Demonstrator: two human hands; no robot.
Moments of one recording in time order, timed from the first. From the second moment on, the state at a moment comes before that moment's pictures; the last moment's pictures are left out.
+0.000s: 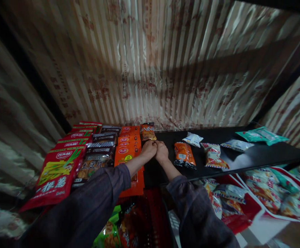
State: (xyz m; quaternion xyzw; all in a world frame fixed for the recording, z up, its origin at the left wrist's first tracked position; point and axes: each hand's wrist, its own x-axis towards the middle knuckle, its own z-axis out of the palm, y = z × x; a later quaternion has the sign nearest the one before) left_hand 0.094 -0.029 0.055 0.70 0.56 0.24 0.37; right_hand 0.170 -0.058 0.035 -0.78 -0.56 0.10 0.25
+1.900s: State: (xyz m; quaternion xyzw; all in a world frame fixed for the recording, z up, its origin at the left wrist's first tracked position) left_hand 0.040 -0.151 0.048 0.45 0.44 0.43 0.64; right_hand 0.132 -0.218 -0.028 -0.59 -0.56 -0.10 0.57
